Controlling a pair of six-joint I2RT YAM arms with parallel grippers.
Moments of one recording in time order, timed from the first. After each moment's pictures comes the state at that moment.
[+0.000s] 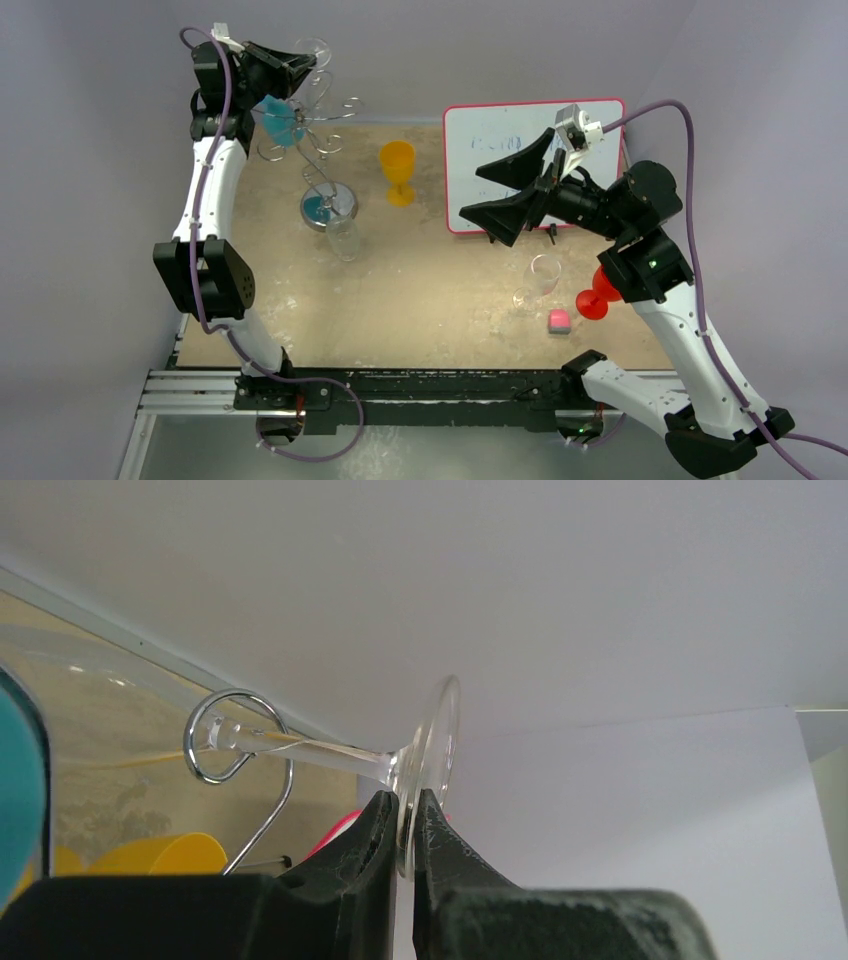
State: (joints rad) left arm 0.08 1.77 1.83 -0.11 0.47 -1.24; right arm 0.49 0.96 1.30 -0.15 -0.69 0.42
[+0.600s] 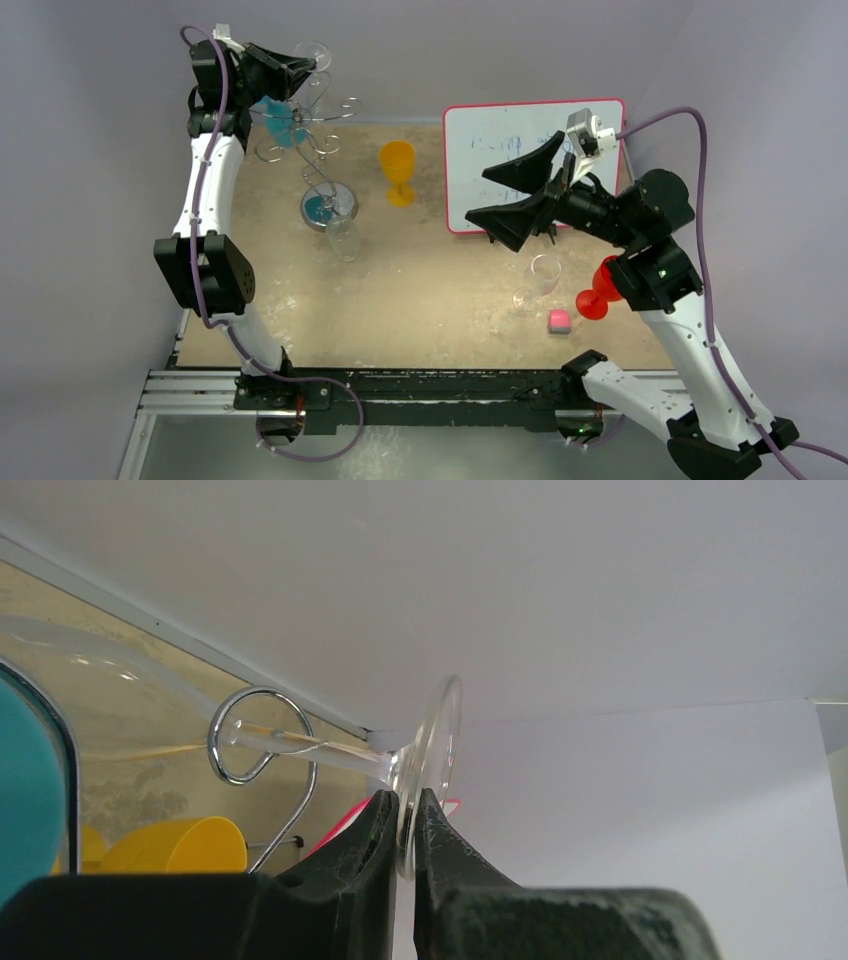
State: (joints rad) left arm 0.10 1.81 1.87 -0.17 0.55 -1.24; right arm 0.49 0.92 1.30 -0.16 -0.67 0.42
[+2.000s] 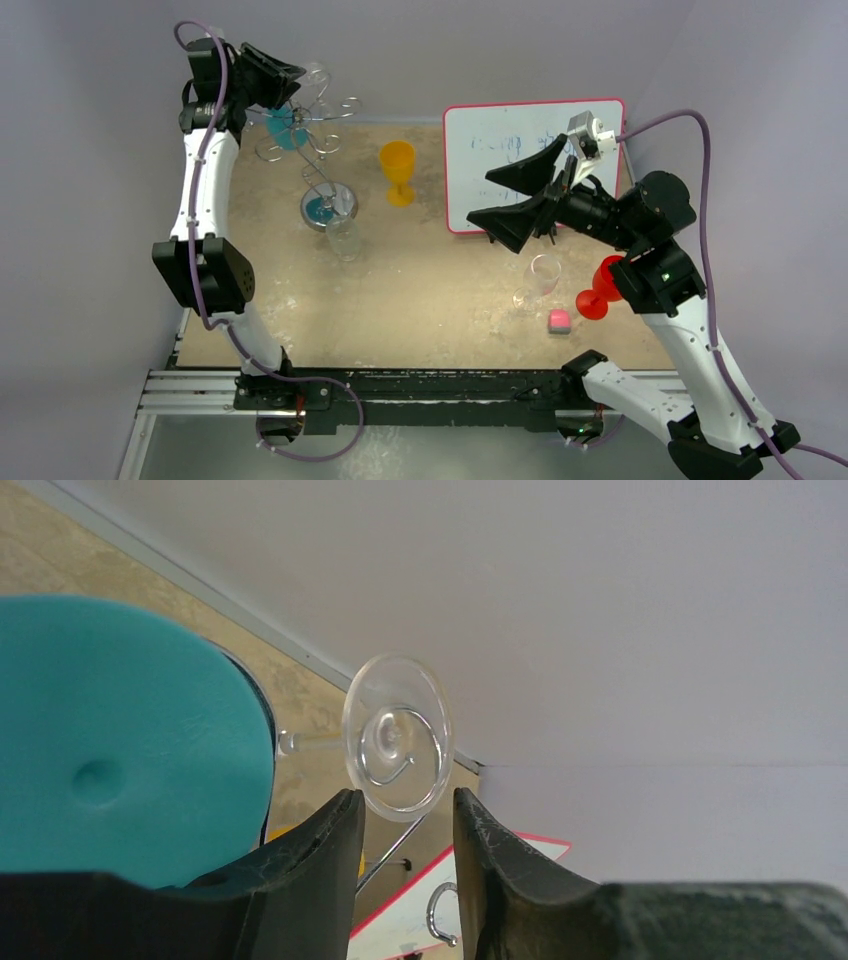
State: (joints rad) left arm 0.11 1.82 1.94 -0.42 0.39 -1.02; right arm 0.49 0.90 1.30 -0.21 -0.64 0.40
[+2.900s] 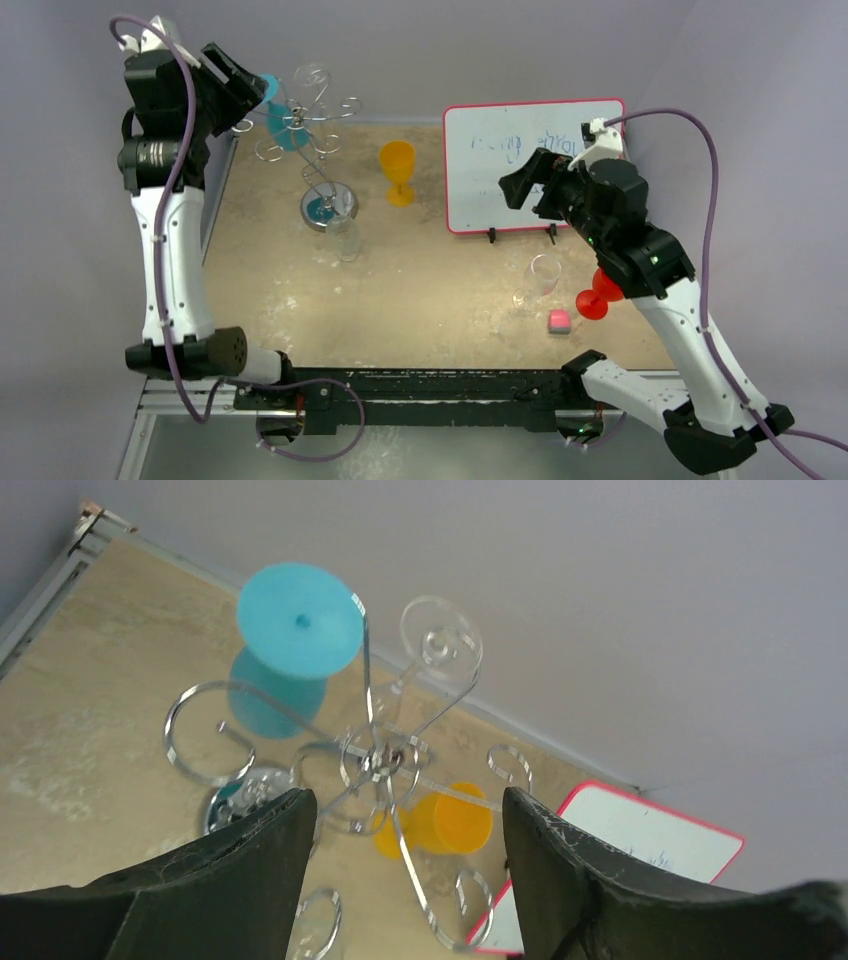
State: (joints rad) left arm 0.11 1.48 2.00 -0.77 0.11 -0.61; right arm 0.49 0.95 1.32 -0.61 0.10 0.49
